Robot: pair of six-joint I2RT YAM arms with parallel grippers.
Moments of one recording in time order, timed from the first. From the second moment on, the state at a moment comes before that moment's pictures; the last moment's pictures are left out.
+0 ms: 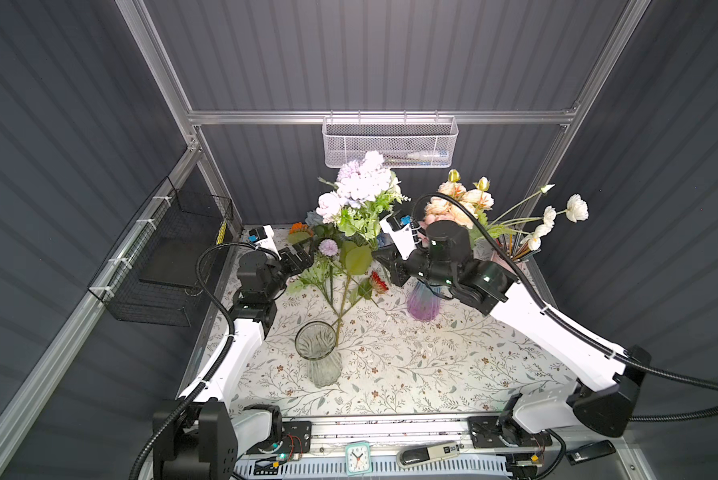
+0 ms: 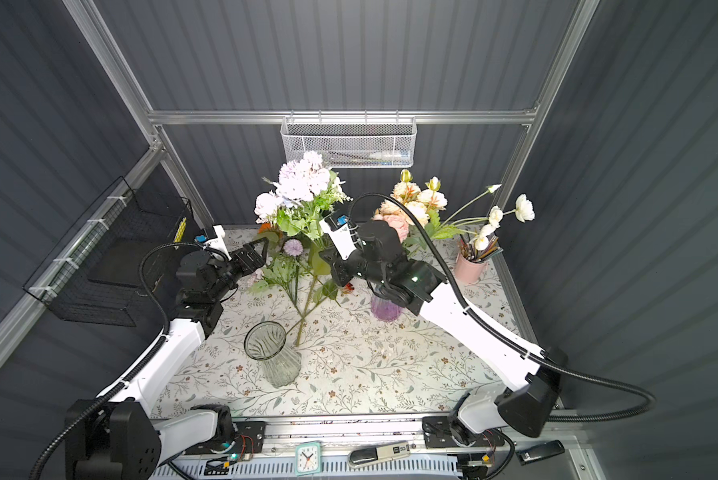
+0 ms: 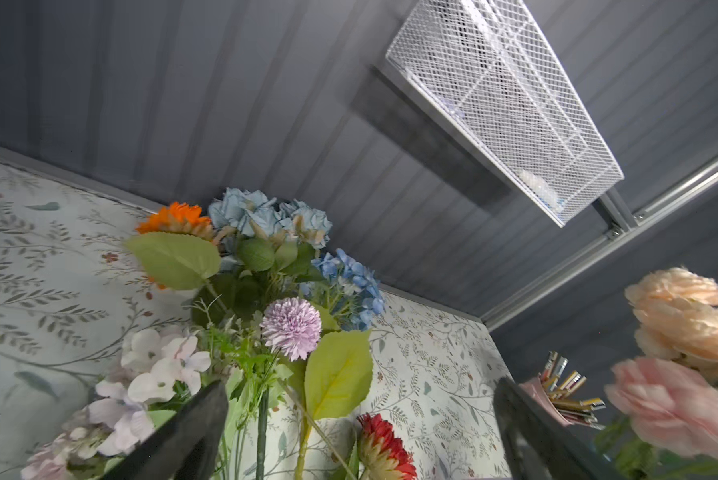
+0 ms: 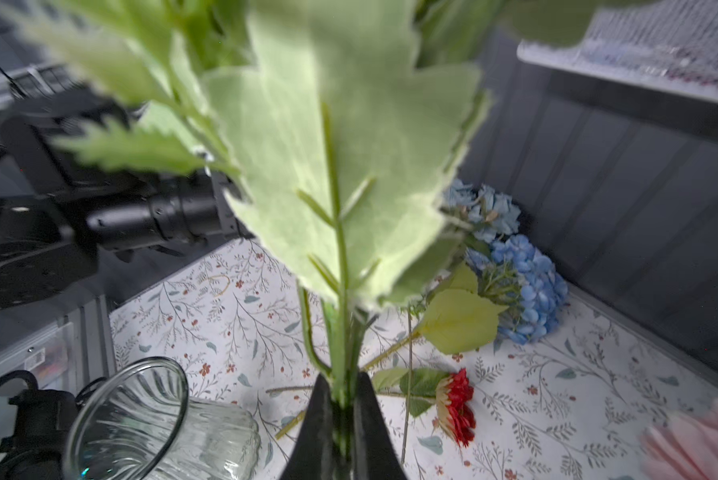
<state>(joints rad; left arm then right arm) -0.10 1.20 0.82 0.25 0.32 -0.57 0.80 1.38 1.47 -0.37 -0.14 0.02</state>
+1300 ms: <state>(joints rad) -0.57 1.55 1.20 0.26 0.53 -0.29 0.56 1.22 0.71 0.45 0.19 -0.08</state>
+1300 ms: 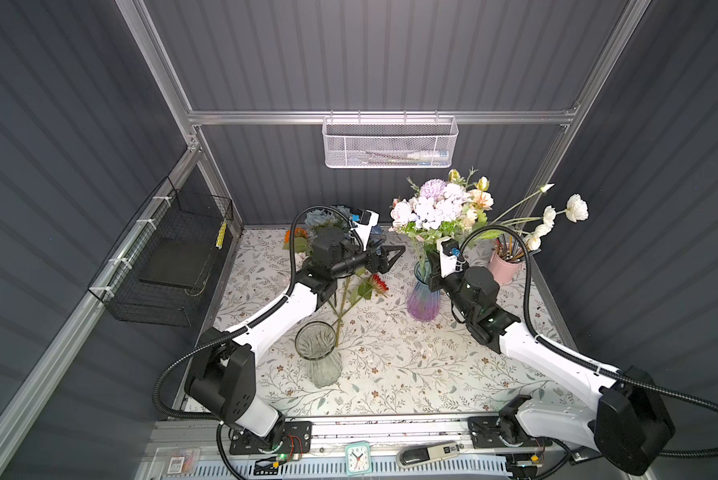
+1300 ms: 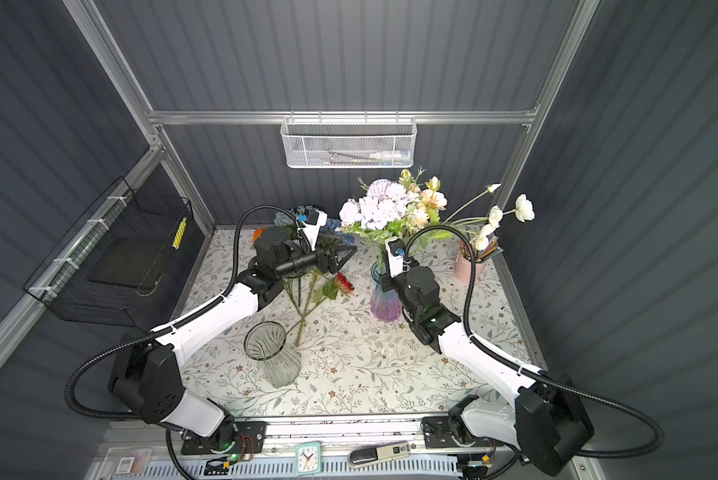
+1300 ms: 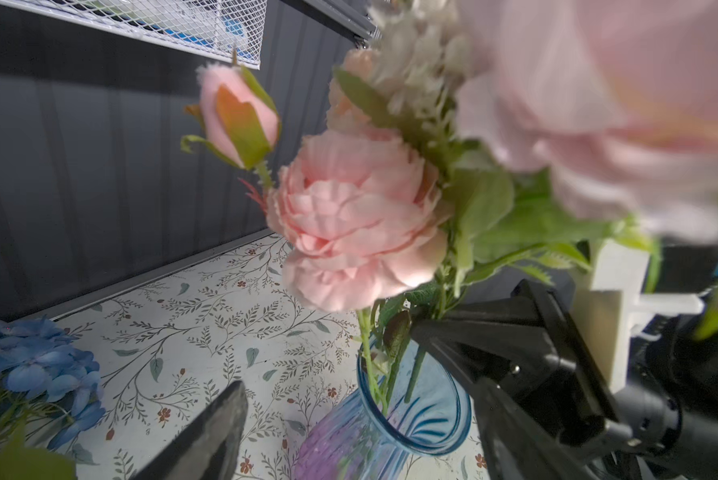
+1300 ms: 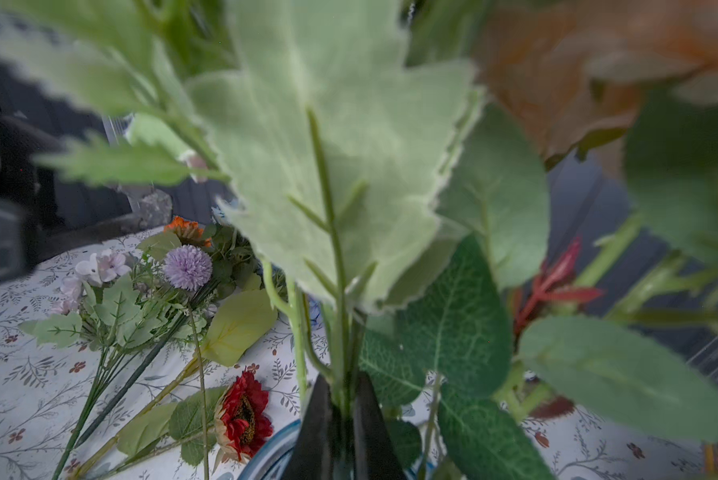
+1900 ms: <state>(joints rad) -0.57 1.58 1.22 0.31 0.54 -0.33 0.56 1.18 0.63 0.46 0.18 -0.01</state>
